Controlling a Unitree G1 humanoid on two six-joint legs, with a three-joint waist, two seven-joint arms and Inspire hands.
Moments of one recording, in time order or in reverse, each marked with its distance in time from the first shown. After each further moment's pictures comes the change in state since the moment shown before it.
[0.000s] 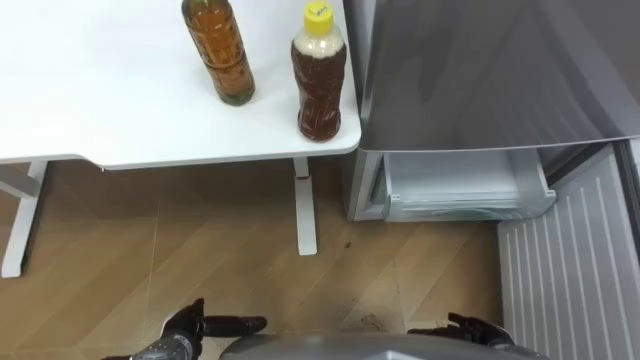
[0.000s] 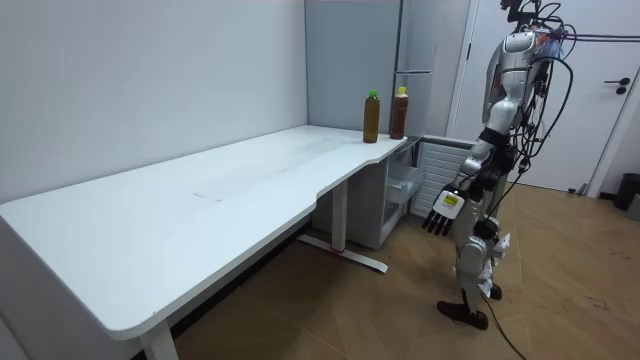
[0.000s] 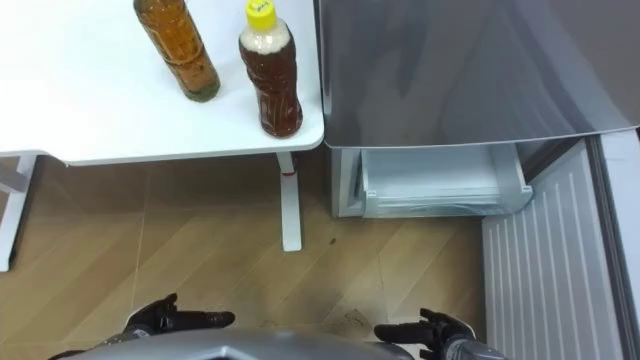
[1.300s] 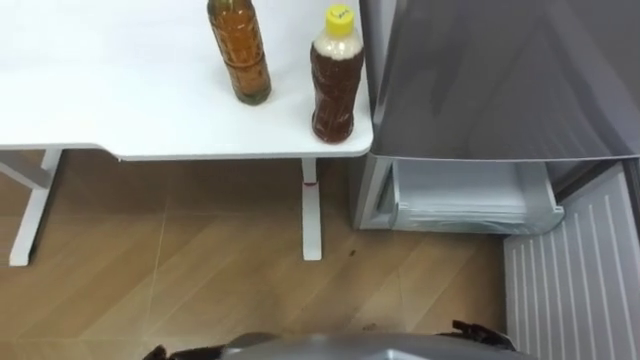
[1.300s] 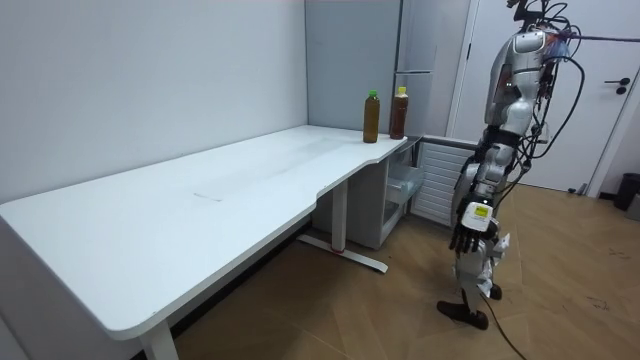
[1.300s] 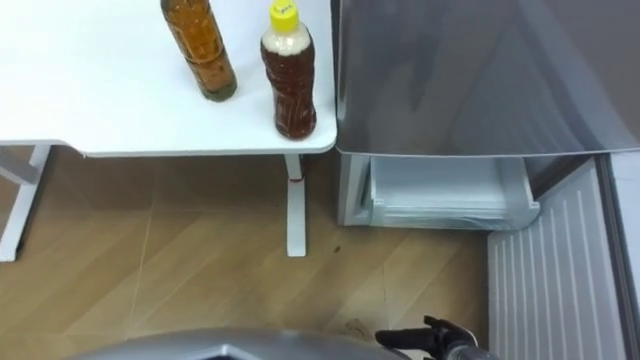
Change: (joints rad) left arm 0.109 -0.007 0.229 0.052 -0.260 -0.011 0.181; right arm 0.007 0.008 -0.036 0.036 0.010 0.007 -0.042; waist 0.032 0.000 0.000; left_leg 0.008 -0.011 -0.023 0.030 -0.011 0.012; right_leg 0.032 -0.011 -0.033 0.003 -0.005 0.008
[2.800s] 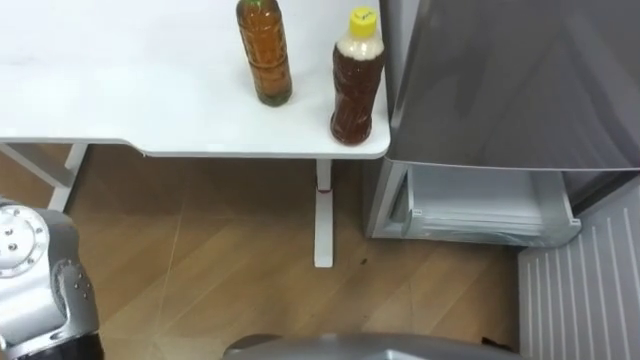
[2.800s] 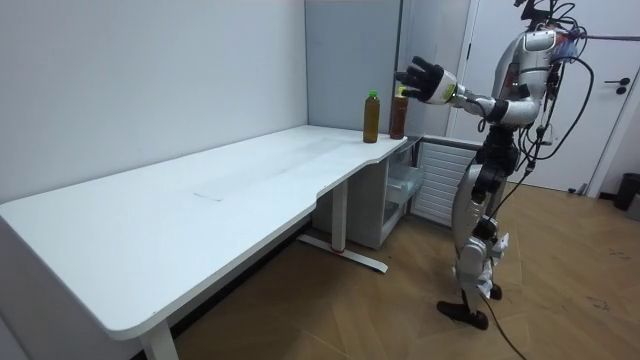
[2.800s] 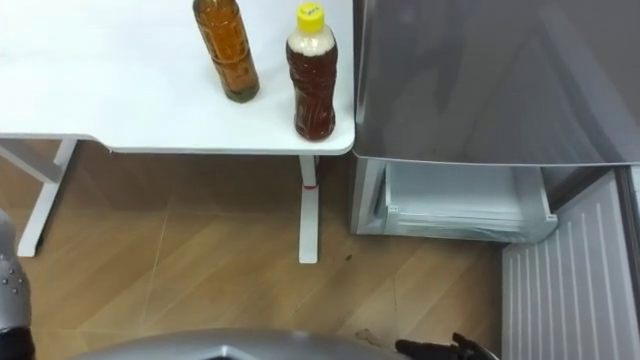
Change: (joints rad) left arm -0.072 0.015 0.121 -1.477 0.004 -0.170 0.602; right arm 0.111 -0.010 -0.110 -0.062 0.039 -0.082 -0.027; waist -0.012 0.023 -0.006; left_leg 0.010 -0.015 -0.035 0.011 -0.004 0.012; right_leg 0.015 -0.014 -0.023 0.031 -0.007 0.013
